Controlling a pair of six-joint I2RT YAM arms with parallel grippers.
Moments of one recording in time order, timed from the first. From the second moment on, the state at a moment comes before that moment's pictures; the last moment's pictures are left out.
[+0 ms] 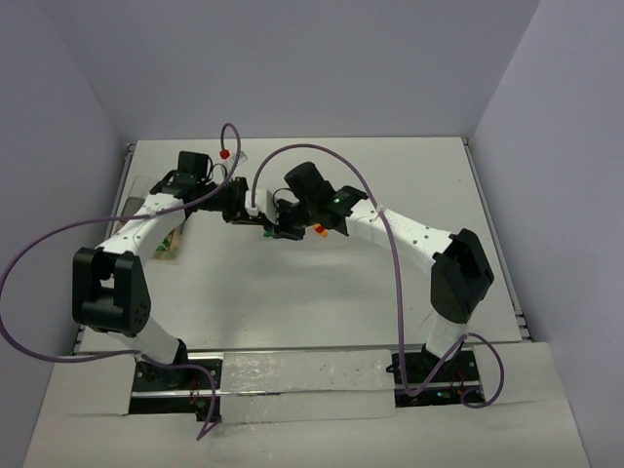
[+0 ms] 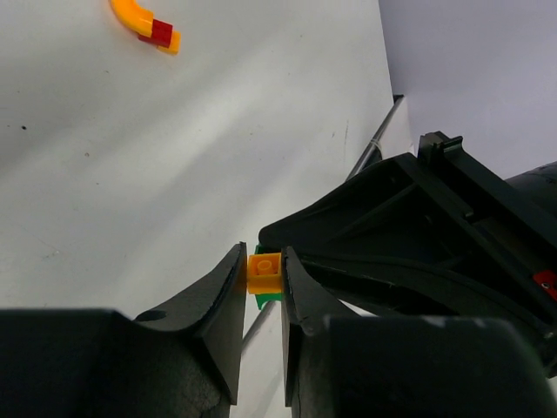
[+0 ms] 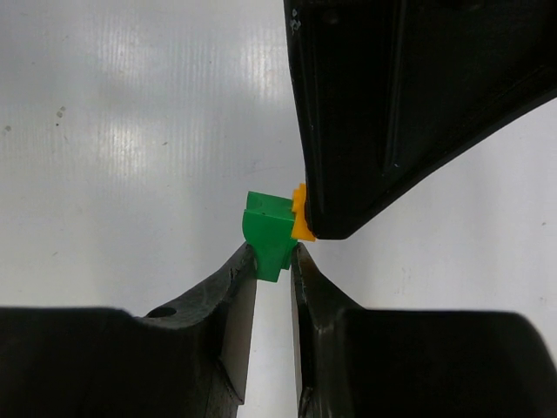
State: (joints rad) left arm -0.21 1.60 1.21 -0.49 0.94 -0.31; right arm 0.81 1.75 1.48 -0.50 -0.42 -0.66
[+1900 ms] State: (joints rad) left arm 0.01 1.65 1.21 -0.87 0.20 0.88; right arm 0.73 1.72 1.33 -0.43 -0.46 -0.47
